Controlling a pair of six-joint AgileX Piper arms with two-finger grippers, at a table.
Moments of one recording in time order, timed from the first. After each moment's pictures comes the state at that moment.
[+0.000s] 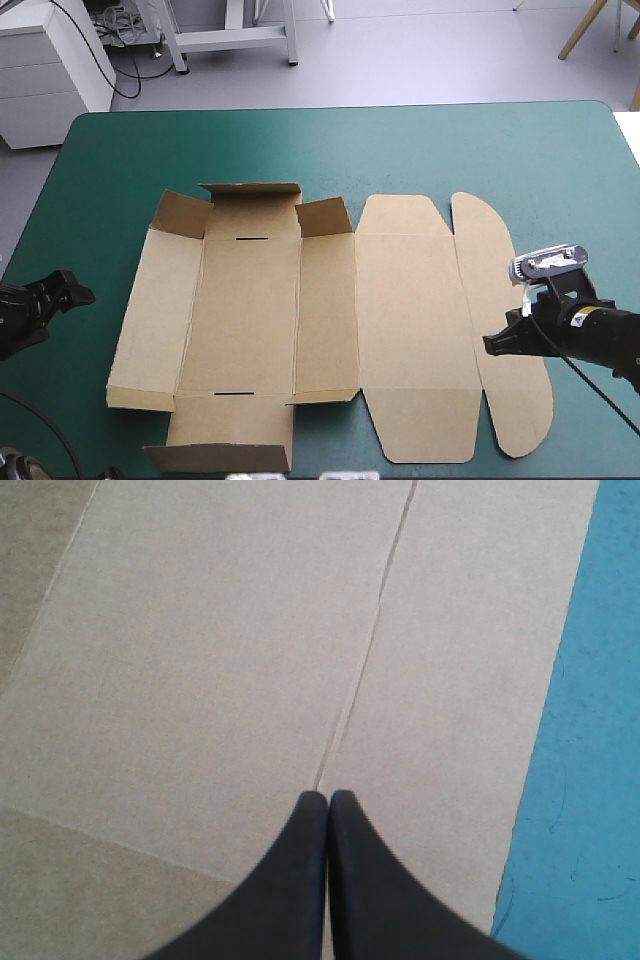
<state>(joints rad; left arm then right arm) 0.76 1.20 -0.96 -0.54 1.23 0.31 0.04 0.85 -0.82 0.26 1.00 -0.35</state>
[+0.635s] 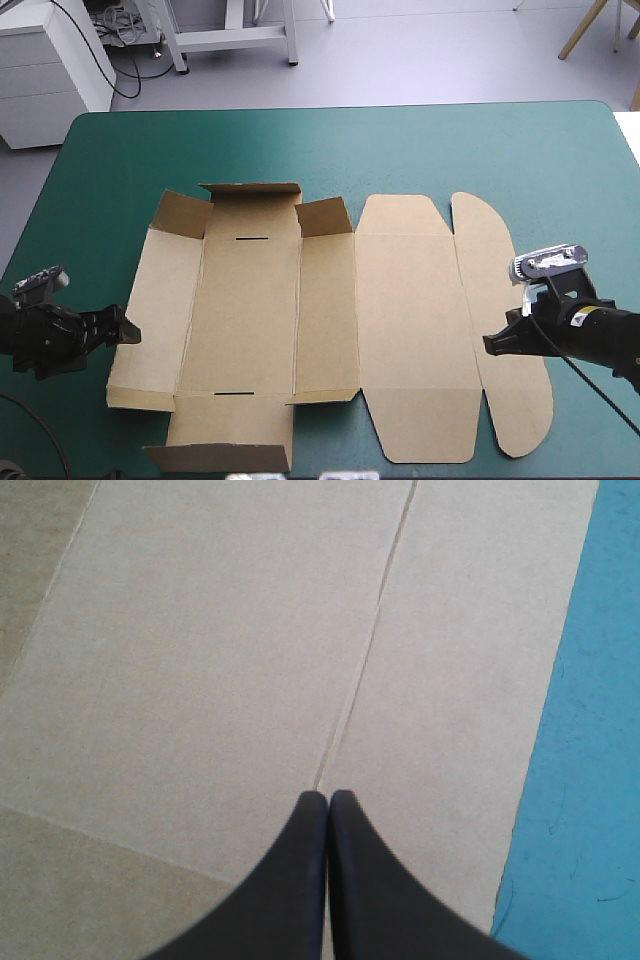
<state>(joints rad) 0.56 1.20 -0.81 -0.43 1.22 0.37 0.04 0.85 -0.82 0.26 1.00 -0.35</state>
